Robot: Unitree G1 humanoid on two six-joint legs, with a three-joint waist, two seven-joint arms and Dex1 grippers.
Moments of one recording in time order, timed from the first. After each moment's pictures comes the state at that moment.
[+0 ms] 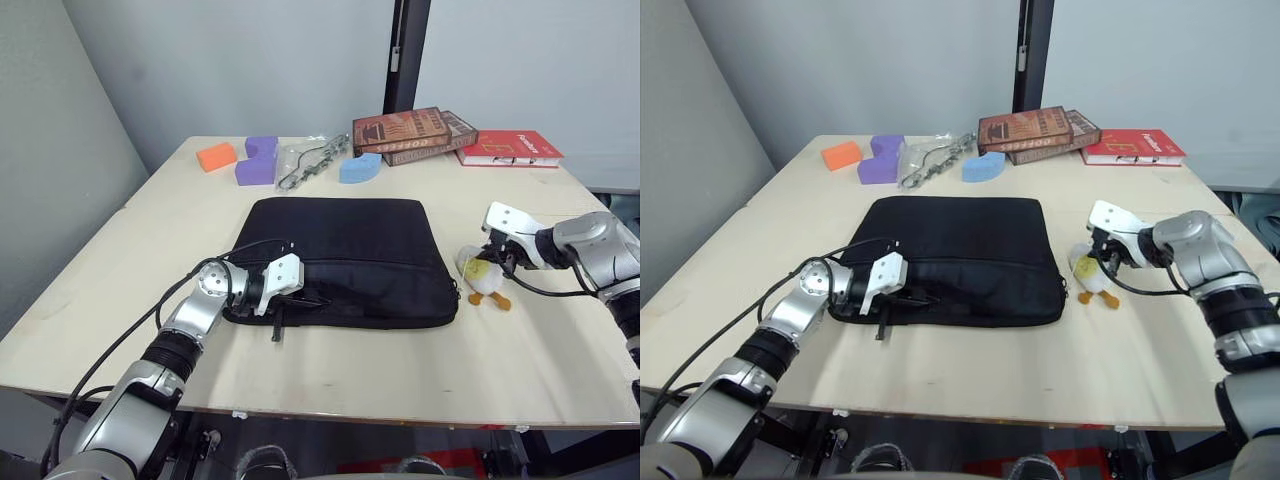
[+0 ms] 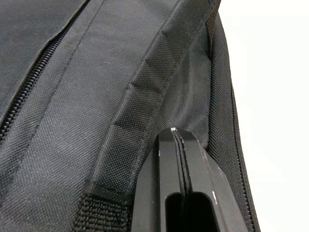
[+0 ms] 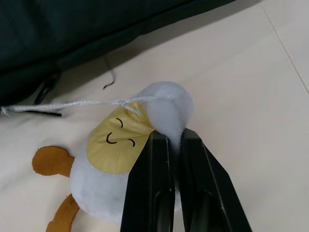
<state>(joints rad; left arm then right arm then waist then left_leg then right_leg) -0.55 0.47 -0.30 0.51 -0.14 -0.19 -1.28 -0.67 -0.90 0.17 0.46 -0.02 0.34 1.11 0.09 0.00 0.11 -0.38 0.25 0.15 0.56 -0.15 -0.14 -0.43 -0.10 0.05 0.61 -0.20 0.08</state>
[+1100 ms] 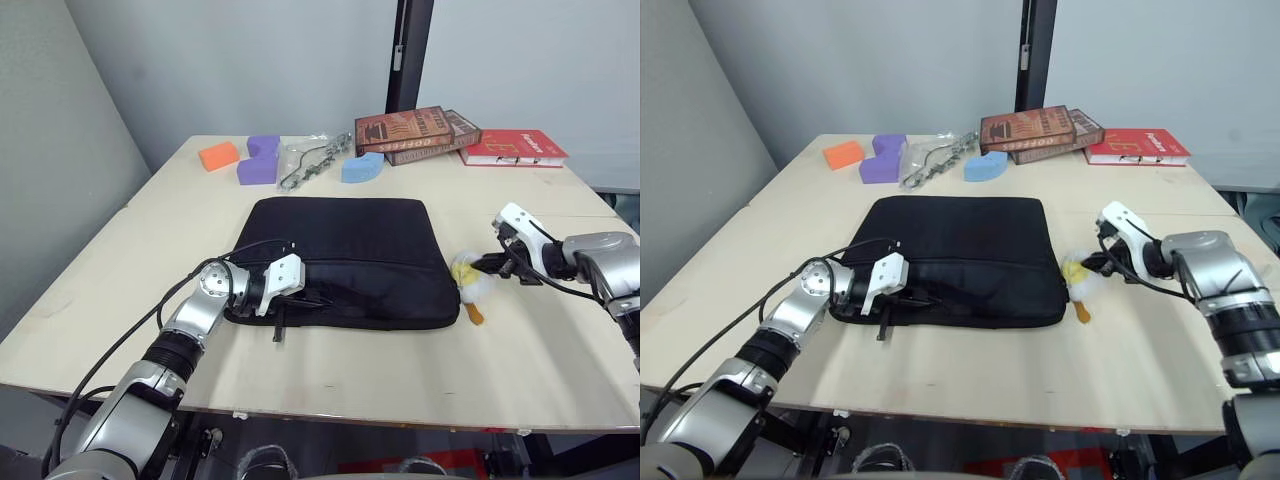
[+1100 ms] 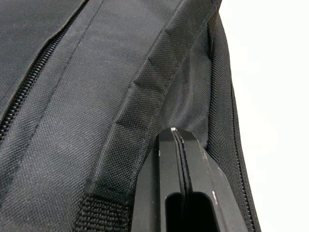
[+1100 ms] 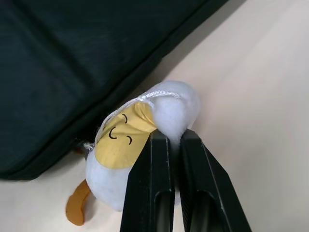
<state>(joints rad) -0.55 0.46 -0.30 0.50 -0.14 -0.18 -1.28 -0.51 -0.97 0.06 0.18 0.25 0.81 1.21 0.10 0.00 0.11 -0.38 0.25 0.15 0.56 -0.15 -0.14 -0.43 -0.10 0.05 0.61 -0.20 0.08</state>
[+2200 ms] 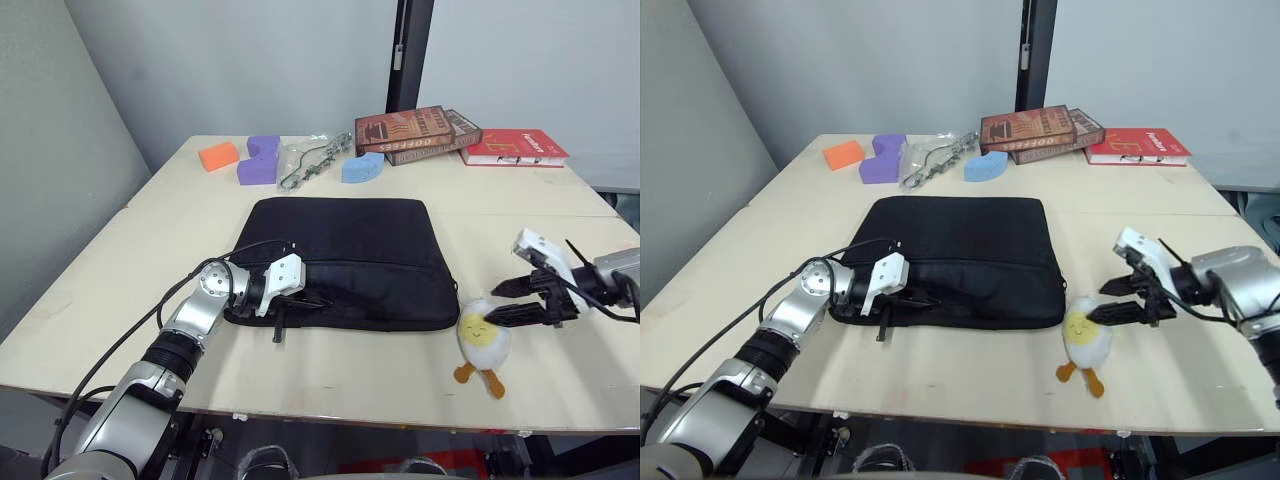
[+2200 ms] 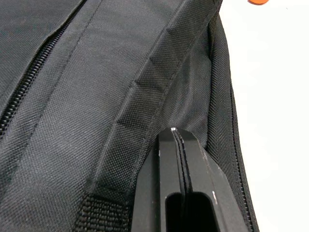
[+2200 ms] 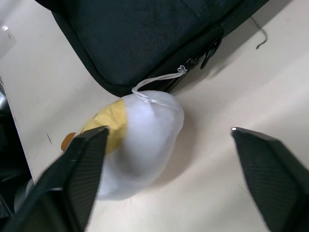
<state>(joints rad) -0.54 0.47 -0.30 0.48 -0.14 -0.15 -1.29 -0.40 -1.10 0.07 0.15 0.37 0.76 1.40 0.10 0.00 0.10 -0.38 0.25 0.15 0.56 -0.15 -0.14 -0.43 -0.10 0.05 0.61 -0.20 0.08</state>
